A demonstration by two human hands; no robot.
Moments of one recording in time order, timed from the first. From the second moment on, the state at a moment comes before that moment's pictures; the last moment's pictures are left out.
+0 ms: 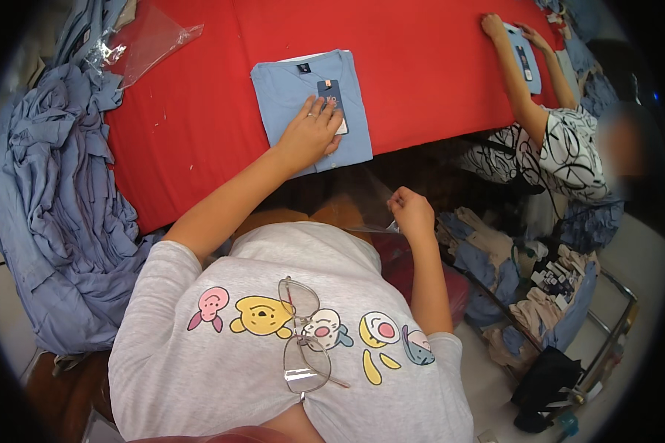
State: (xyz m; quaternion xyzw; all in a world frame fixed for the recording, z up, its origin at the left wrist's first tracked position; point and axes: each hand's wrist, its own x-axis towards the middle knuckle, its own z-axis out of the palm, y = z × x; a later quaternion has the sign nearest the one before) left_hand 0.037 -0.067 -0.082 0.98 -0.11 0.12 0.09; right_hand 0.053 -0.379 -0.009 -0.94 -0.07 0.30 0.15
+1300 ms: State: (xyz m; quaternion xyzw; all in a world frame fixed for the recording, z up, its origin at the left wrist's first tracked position) left_hand 0.052 -0.172 0.004 0.43 0.08 -0.22 0.87; right_hand 0.173 -0.414 0.059 -0.19 -0.21 0.49 0.83
